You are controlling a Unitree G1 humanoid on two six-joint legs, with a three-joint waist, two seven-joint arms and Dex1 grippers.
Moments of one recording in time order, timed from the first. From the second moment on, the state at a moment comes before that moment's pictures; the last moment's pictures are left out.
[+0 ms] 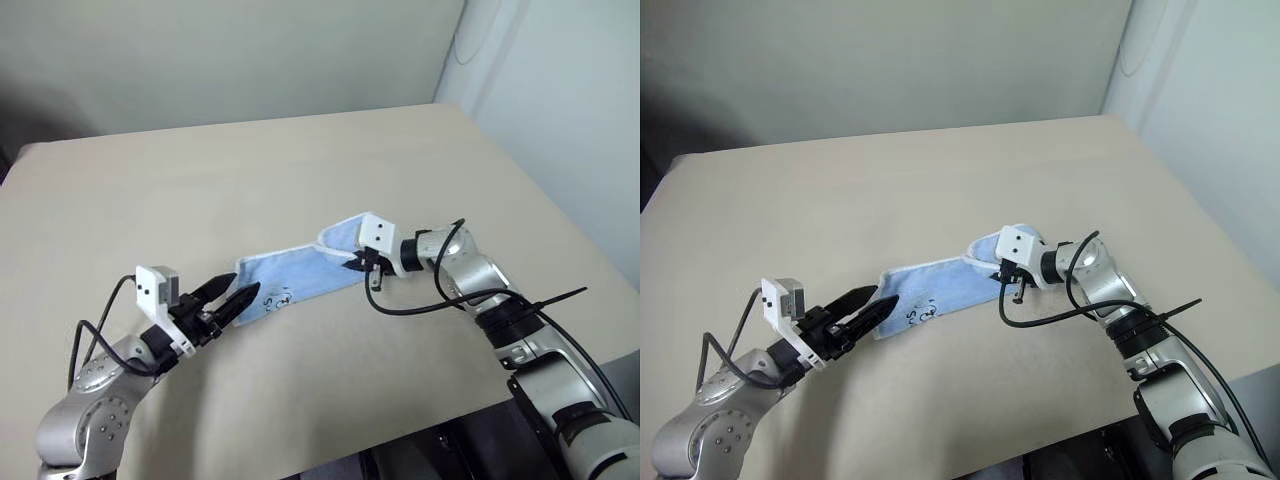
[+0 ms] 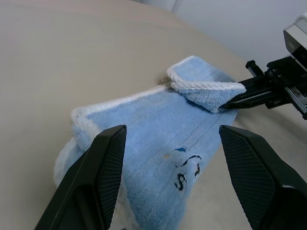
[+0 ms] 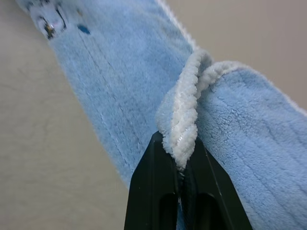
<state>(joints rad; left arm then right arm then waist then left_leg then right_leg) 0.10 0.52 0.37 -0.39 -0.78 0.58 -0.63 -0.79 -0.43 0.41 0.25 0.02 0.36 1.01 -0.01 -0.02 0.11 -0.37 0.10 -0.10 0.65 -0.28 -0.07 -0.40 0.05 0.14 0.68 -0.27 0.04</state>
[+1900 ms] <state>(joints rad) 0.04 0.39 0.33 -0.28 -1.41 0.83 -0.01 -0.80 -0.23 0.03 0.51 0.18 0.12 0.79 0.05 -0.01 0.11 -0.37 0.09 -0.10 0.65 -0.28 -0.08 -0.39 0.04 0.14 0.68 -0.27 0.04</state>
